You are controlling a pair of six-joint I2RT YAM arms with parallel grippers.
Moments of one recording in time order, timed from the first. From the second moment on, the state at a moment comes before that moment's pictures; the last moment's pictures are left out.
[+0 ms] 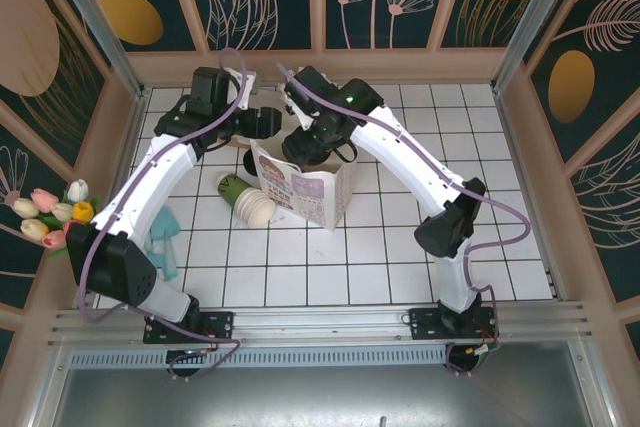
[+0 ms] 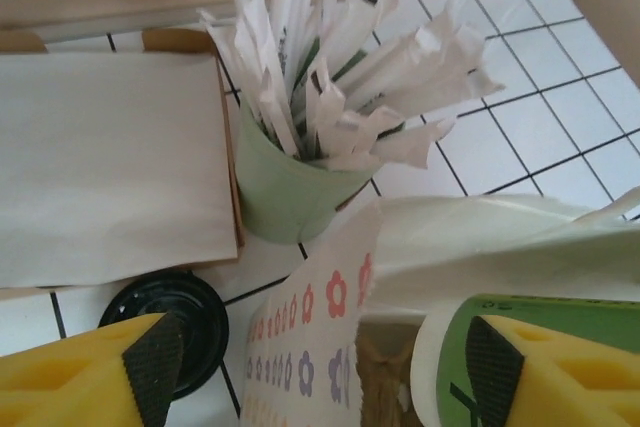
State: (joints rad) left arm -0.33 1.54 1.47 -0.63 0.27 -0.16; right arm 0.84 2.01 2.30 -1.40 0.07 0.18
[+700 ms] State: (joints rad) left arm -0.34 1.65 1.58 -0.69 0.36 -0.10; right arm 0.86 2.00 2.13 -1.42 -0.04 0.26
